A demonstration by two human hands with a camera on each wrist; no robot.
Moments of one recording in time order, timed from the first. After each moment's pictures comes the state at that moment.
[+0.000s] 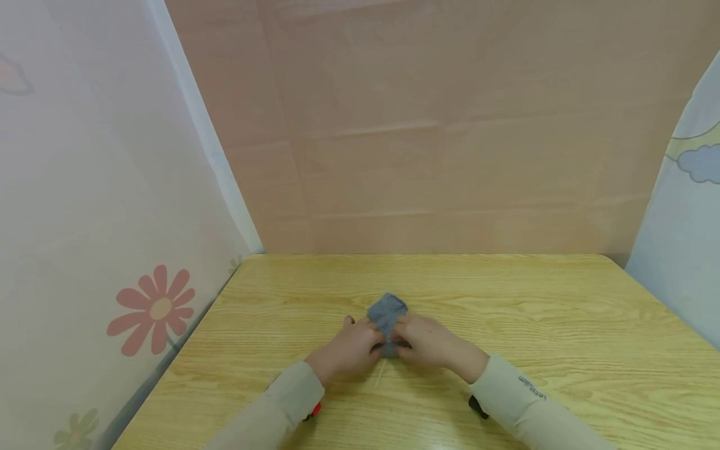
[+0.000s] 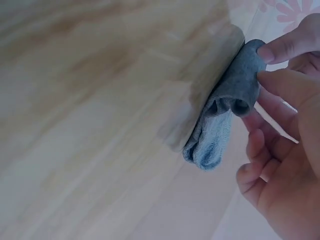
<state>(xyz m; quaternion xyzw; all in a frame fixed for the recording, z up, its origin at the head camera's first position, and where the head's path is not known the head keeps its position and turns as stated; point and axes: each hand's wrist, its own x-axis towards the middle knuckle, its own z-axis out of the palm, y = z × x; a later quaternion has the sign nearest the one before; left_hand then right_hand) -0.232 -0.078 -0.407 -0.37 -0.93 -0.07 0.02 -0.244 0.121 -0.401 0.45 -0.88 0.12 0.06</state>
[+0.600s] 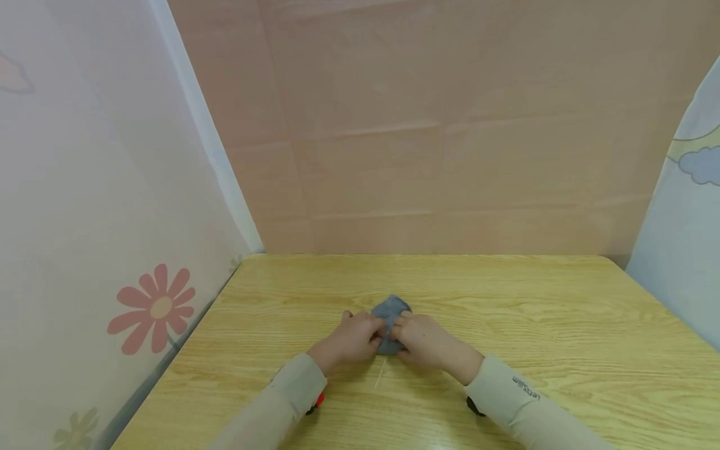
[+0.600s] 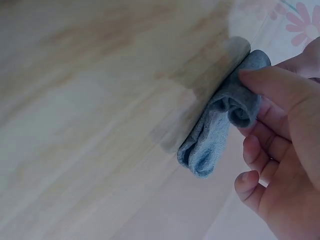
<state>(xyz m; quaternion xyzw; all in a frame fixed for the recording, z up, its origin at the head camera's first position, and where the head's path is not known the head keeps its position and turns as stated) -0.247 -0.077 -0.408 -0.33 -0.93 -0.15 -0.01 -0.245 0.116 -0.404 0.47 -0.88 0.02 0.13</state>
